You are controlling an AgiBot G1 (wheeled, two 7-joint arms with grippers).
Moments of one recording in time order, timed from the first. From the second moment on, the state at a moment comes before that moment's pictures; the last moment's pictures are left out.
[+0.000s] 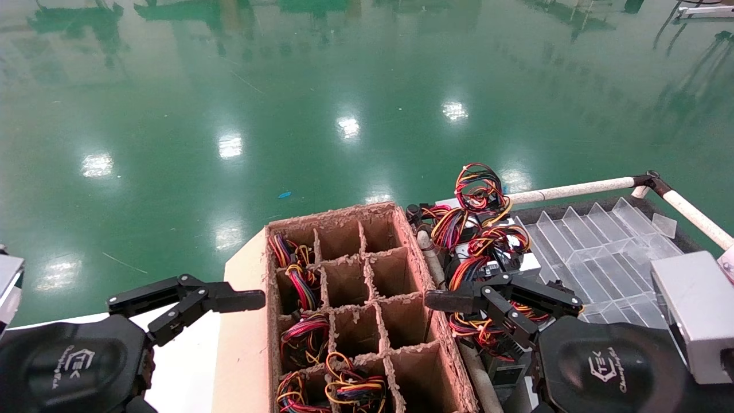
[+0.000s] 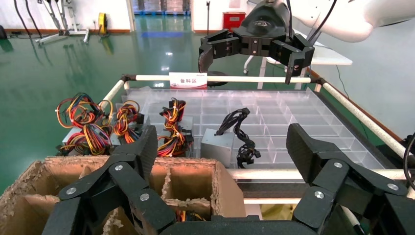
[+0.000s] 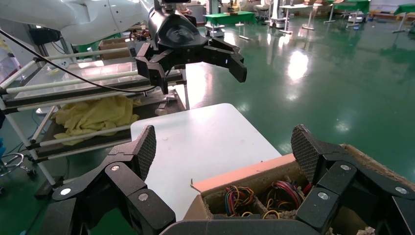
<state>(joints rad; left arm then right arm) -1.09 0.58 0.35 -1.27 0.68 1.47 -0.15 1.08 -0.61 -0.28 1.28 -0.73 -1.50 0.19</state>
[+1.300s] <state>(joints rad) -1.09 0.58 0.35 -1.27 0.68 1.47 -0.15 1.22 -0.75 -0.44 1.11 -0.99 -1.52 0.19</state>
